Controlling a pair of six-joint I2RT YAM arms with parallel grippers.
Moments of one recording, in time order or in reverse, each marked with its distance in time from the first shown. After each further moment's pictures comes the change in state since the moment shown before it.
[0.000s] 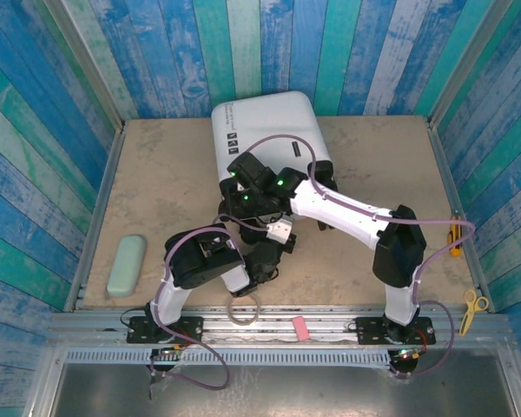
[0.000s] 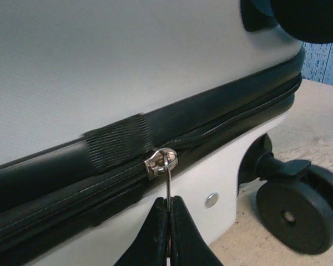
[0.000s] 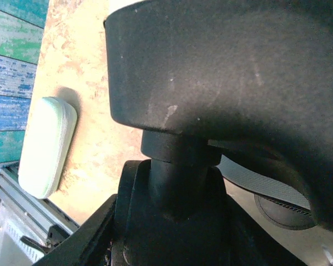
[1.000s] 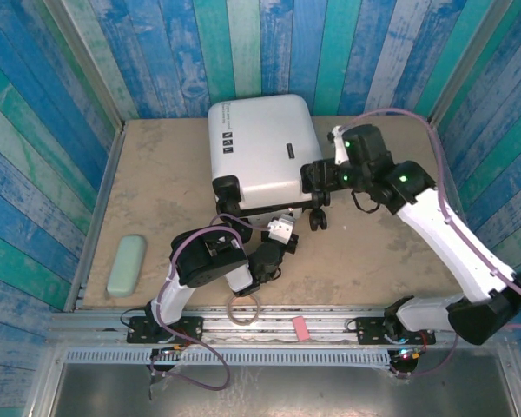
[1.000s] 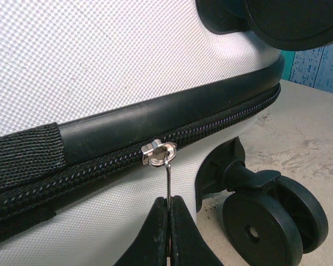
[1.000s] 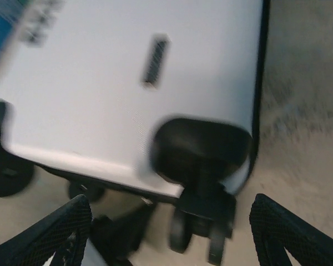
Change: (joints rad) left arm 0.000 0.040 0.019 0.024 0.017 -0.036; right arm -0.404 -0.587 -0.311 -0.174 0.113 -0.462
